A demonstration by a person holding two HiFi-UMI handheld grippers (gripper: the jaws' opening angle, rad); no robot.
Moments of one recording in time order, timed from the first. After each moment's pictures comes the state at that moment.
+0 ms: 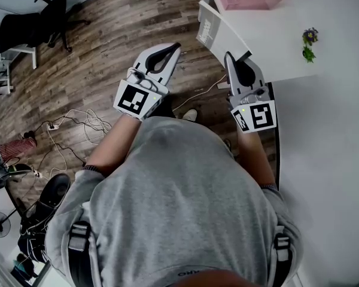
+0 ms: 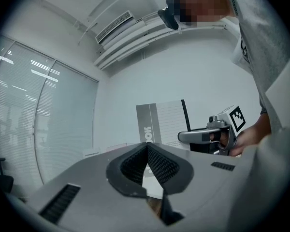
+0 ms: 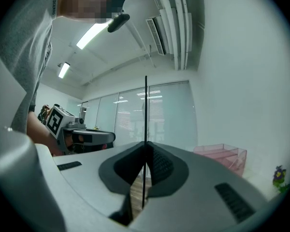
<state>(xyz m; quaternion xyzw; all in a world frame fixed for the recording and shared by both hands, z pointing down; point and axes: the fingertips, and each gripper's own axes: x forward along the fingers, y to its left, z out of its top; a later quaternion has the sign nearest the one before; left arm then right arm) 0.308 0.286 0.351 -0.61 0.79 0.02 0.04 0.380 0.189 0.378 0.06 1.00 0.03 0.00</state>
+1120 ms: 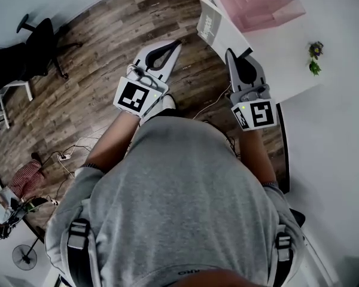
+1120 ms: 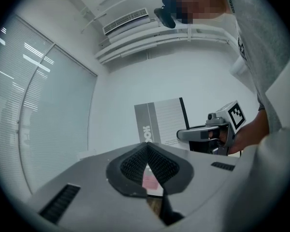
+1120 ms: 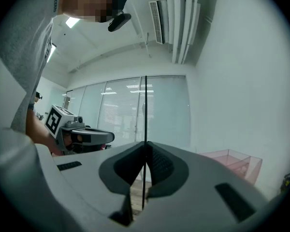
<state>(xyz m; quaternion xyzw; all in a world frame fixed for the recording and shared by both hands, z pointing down) 0.071 0.281 0.344 -0.67 0.74 0.04 0.05 0.155 0.195 0.363 -0.02 1.00 0.05 -0.03</state>
